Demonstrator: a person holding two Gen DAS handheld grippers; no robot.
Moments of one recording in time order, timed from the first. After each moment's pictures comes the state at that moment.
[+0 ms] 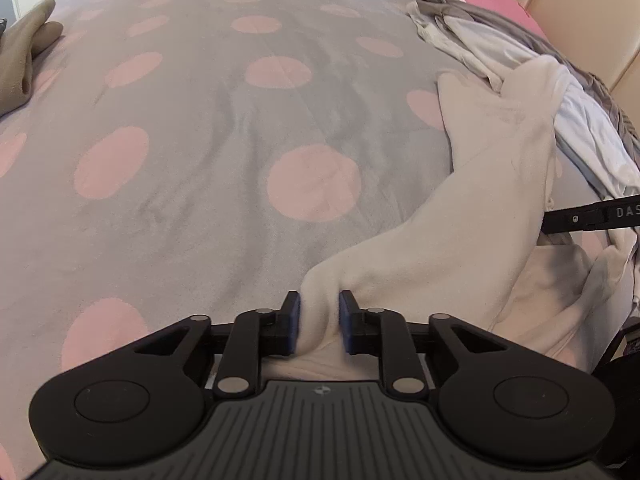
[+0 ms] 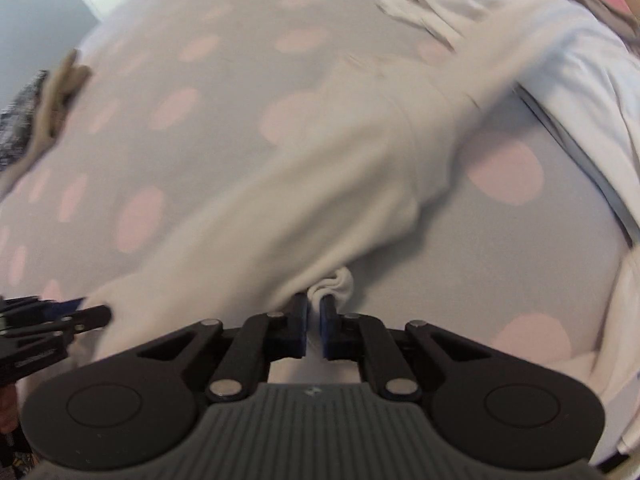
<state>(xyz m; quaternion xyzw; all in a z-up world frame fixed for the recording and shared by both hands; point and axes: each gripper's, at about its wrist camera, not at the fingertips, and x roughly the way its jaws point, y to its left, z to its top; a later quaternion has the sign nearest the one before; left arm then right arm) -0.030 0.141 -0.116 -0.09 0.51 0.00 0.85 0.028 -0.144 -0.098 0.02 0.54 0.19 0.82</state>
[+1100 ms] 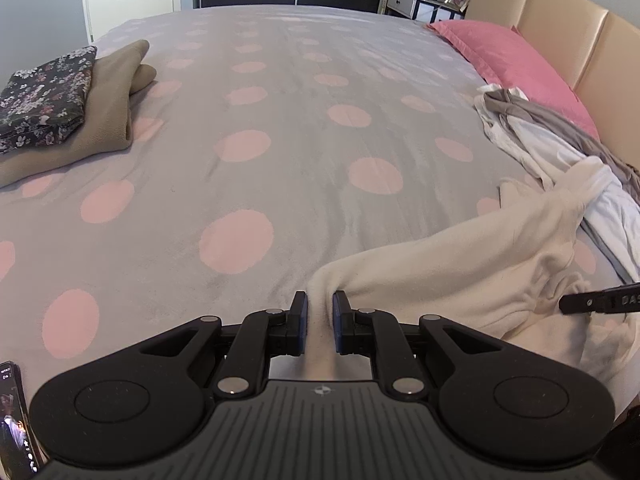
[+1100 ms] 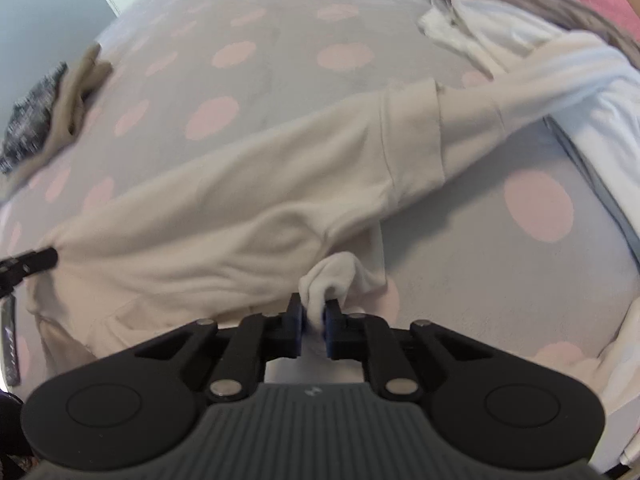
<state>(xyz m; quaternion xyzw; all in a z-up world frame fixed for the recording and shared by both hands) -0.043 0.201 -0.055 -0.10 0.43 0.09 0.89 0.034 -0.112 -0.078 0.02 0.53 0.20 0.83</state>
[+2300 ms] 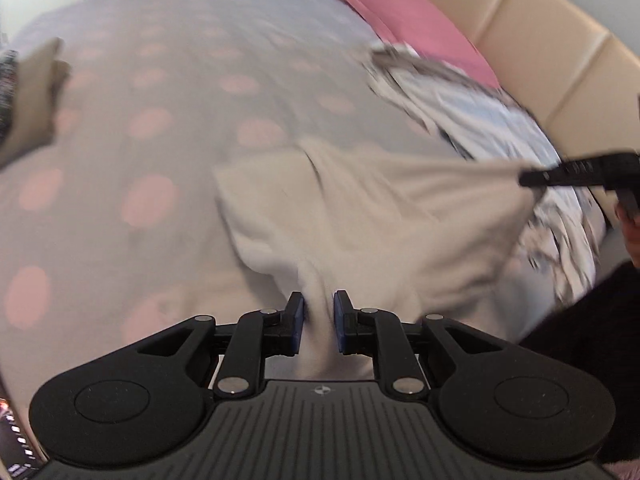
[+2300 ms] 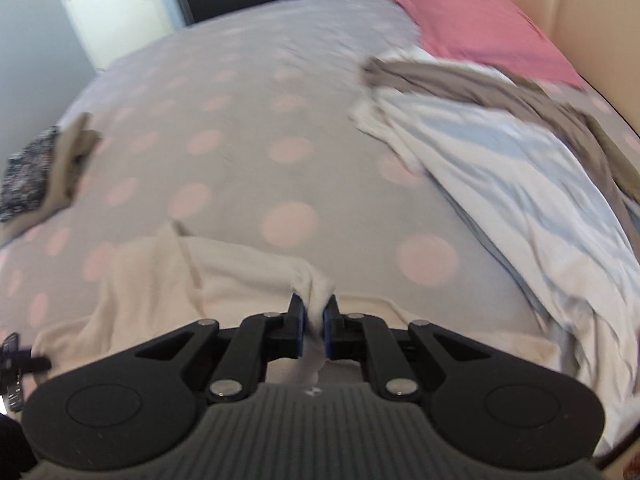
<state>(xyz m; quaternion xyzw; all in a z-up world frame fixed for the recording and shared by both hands) -0.082 0.154 -0.027 -0.11 0.48 -0.07 0.87 0.002 -0.180 0.005 0.01 0.48 0.12 0.87</state>
